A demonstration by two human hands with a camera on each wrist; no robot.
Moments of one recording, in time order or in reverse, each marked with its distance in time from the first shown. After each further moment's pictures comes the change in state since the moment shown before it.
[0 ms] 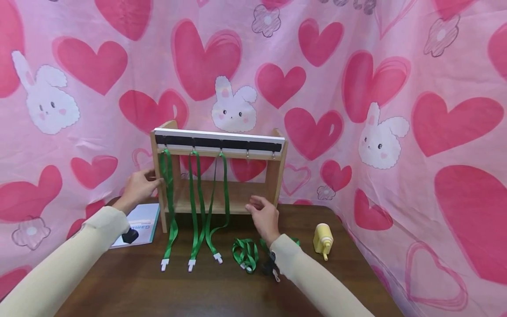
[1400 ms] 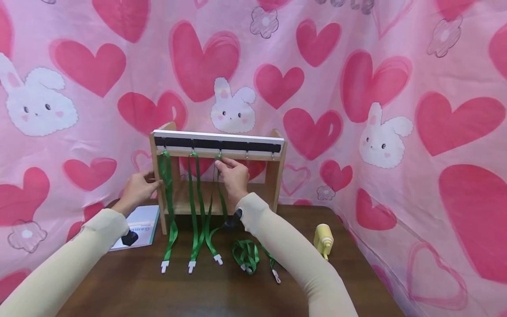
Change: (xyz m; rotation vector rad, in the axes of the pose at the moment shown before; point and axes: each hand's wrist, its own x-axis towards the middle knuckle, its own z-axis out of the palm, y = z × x) left_hand 0.002 -0.004 0.000 -0.008 -0.009 0.033; right_hand 0.054 -0.135 0.057 0.521 -0.066 0.175
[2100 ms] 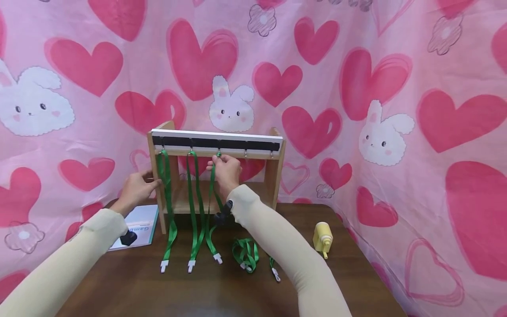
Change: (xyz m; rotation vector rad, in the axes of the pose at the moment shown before) left_hand -0.001 0.001 0.001 0.006 -0.001 -0.013; right_hand 0.009 -0.002 0.021 0.010 0.005 0.027
